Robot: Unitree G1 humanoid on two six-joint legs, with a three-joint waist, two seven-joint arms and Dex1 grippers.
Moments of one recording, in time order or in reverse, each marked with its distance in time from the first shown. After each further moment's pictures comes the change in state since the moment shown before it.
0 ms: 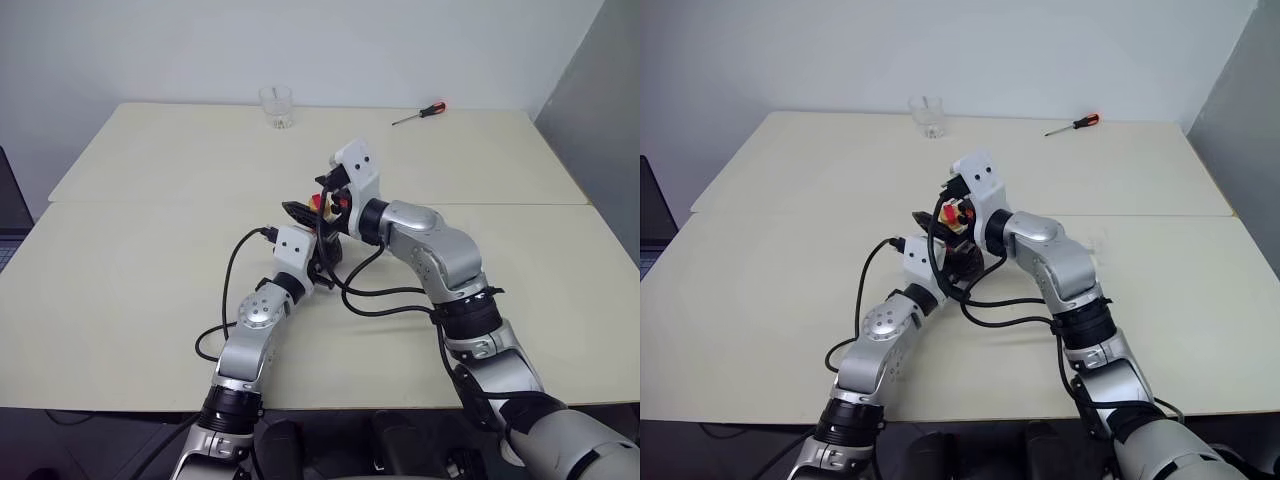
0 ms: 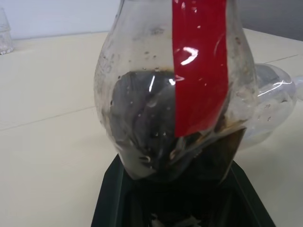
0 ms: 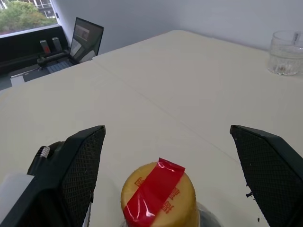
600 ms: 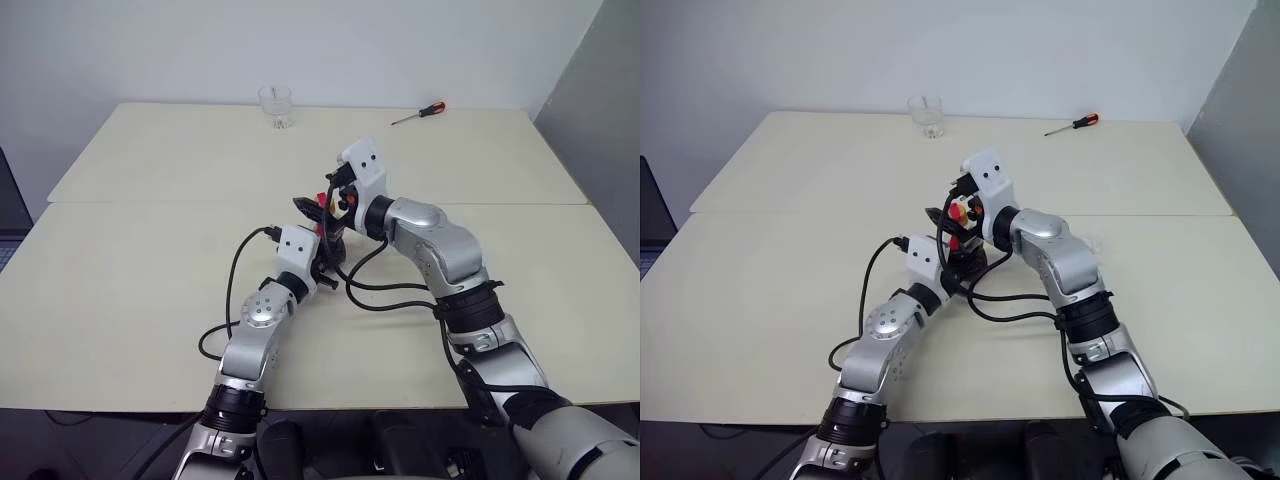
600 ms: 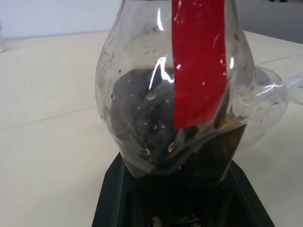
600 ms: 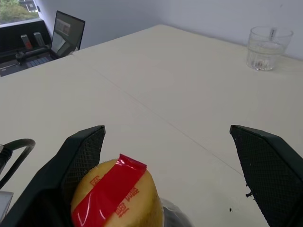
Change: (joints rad) left arm -0.006 -0.003 -0.011 0.000 0.000 0.003 -0.002; right arm -0.017 -0.050 -0.007 0.058 -0.024 -0.047 0.008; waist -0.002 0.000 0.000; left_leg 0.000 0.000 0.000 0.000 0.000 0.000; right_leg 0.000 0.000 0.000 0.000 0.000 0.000
